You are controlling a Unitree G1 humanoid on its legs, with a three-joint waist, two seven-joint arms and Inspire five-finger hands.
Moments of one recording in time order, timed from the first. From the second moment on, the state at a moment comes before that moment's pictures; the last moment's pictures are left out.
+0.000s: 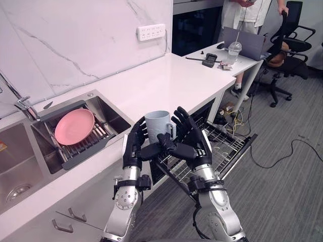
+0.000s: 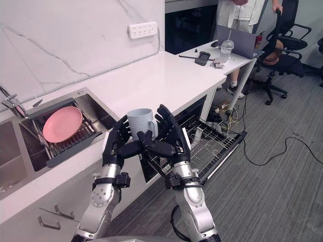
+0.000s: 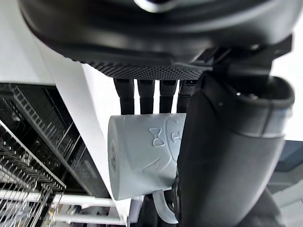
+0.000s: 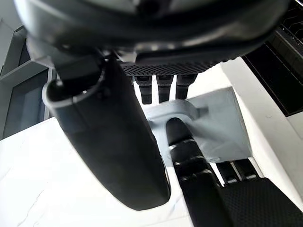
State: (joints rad) left arm 0.13 0.04 -0.28 -0.09 -0.08 -0.16 0.24; right arm 0.11 -0.05 0.36 -0.09 0.37 -0.21 -0.04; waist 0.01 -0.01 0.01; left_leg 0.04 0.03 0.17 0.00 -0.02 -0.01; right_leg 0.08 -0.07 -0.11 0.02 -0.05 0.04
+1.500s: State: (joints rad) left arm 0.03 0.21 -0.42 -0.03 0.04 -0.15 0.21; right arm -0.10 -0.25 0.36 0.09 0.61 -0.12 -0.03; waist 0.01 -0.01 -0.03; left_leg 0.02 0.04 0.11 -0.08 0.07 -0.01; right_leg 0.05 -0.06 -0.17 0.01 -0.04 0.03
